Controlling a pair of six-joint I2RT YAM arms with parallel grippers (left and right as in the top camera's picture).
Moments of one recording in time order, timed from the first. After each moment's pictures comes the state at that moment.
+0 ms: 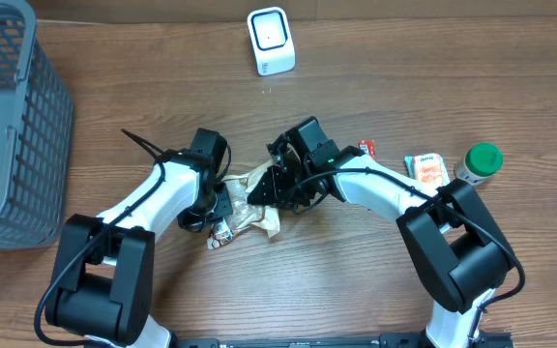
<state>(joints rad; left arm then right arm) -0.28 1.75 0.98 -0.81 -0.01 -0.55 0.59 1.96 1.16 -0.31 -0.73 0.65</state>
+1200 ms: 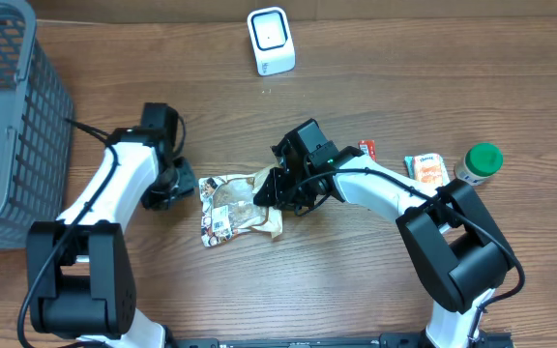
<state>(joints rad) -0.03 1.75 1.13 -0.90 -0.09 -0.55 0.59 1.96 1.16 -0.35 -0.63 0.65</state>
